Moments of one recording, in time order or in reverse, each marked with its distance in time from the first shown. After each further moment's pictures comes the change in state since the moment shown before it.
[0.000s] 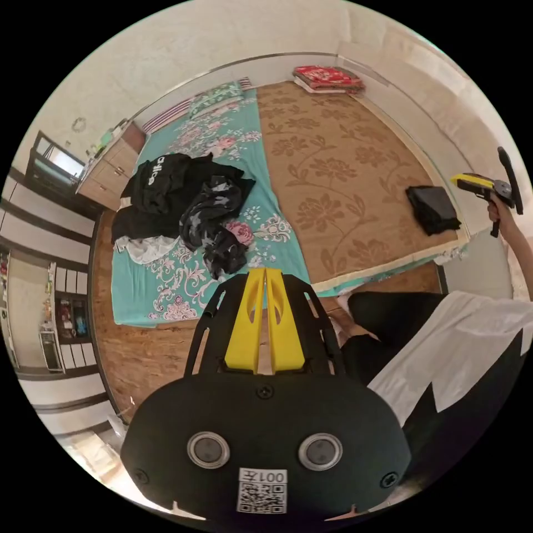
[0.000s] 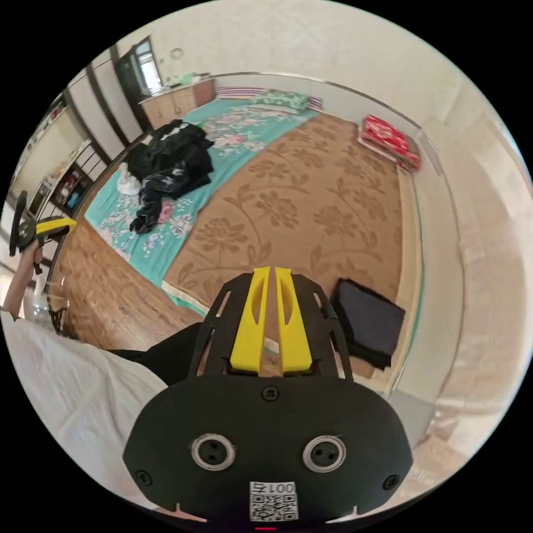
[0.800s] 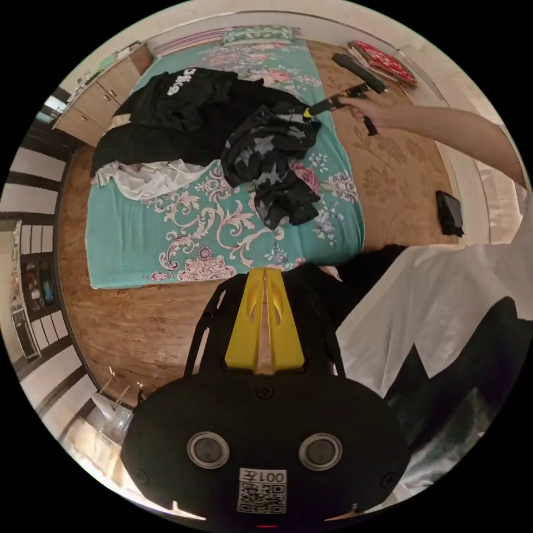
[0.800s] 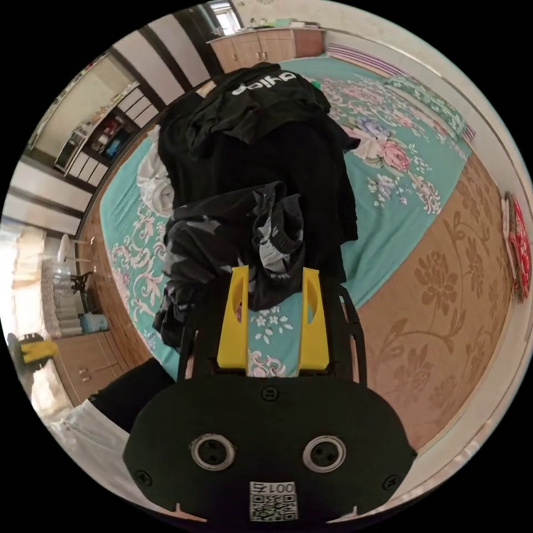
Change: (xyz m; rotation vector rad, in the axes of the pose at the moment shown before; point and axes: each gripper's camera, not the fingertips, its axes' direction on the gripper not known) left arm -0.595 0.023 0.032 -0.305 0.233 -0.062; right arm -0.417 -0.438 0.238 -0.239 -0.239 -0.180
